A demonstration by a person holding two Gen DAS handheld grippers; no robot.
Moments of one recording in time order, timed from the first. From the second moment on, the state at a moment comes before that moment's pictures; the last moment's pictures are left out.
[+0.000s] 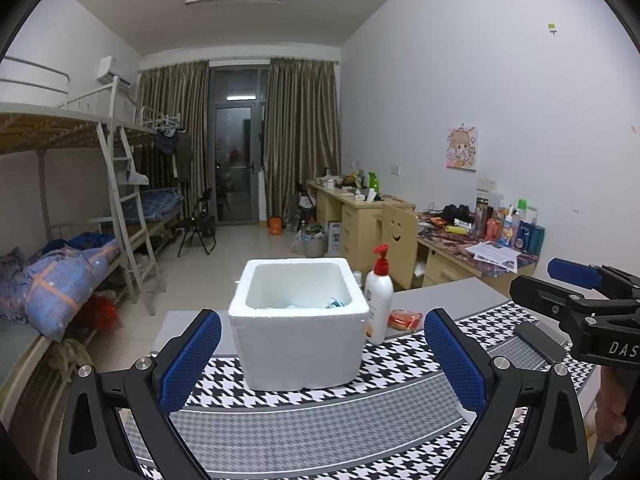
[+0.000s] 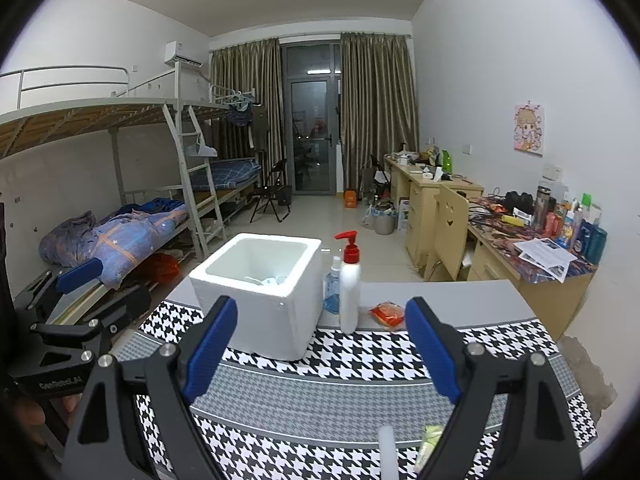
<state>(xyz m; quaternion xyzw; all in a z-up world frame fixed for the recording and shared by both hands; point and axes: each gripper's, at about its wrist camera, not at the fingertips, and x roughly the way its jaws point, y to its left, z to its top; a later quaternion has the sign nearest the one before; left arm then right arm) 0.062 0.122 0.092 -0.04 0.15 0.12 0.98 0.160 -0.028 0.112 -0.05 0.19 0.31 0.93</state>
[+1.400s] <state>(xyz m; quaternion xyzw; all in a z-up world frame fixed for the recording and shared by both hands) 0.071 0.050 0.053 -0.05 0.16 0.04 0.99 0.144 -0.101 0.074 -0.03 0.19 0.24 0.95</state>
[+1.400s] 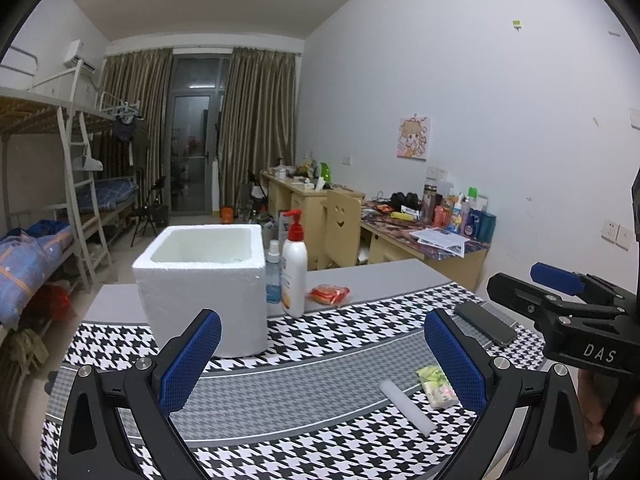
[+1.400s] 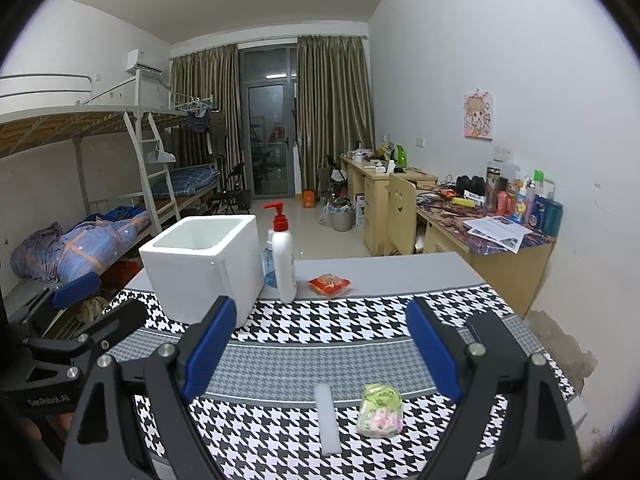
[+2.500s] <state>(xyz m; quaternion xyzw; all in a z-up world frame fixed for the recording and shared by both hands) 0.102 0.002 0.007 -0.05 0.21 0.01 0.98 0.166 -0.148 0.029 -0.02 0.23 0.20 0.95</state>
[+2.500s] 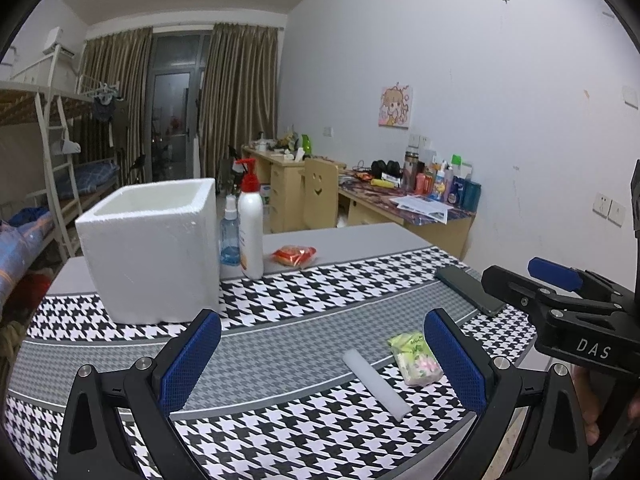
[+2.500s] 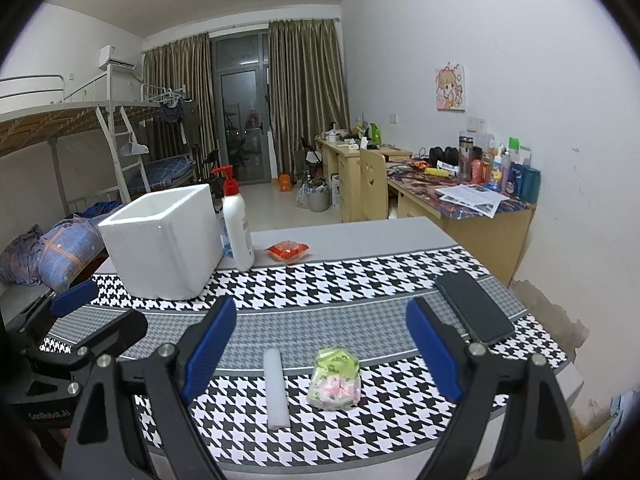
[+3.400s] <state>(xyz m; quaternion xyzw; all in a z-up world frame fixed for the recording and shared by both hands) 0.141 -0.028 -0.043 -0.06 0.28 0.02 0.96 0.205 -0.171 -0.014 -0.03 0.28 0.20 0.94</state>
